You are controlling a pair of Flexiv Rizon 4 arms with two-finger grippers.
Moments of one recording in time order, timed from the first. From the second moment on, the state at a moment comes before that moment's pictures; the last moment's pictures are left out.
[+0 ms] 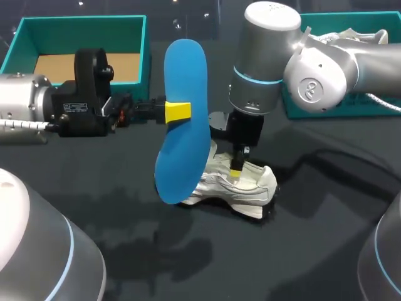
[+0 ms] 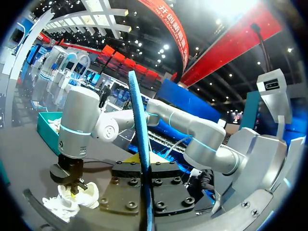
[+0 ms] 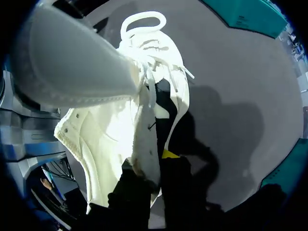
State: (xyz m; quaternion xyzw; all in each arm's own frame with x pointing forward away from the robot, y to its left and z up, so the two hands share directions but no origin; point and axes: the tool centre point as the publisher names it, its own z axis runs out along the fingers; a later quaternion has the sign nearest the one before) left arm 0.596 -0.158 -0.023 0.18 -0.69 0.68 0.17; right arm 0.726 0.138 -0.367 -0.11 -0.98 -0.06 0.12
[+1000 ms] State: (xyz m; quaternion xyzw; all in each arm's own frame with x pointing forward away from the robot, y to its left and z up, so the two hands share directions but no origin) left arm 0.596 -0.158 -0.023 0.18 -0.69 0.68 0.17; right arm 0.703 0.147 -0.335 -0.47 -0.87 -0.15 0.05
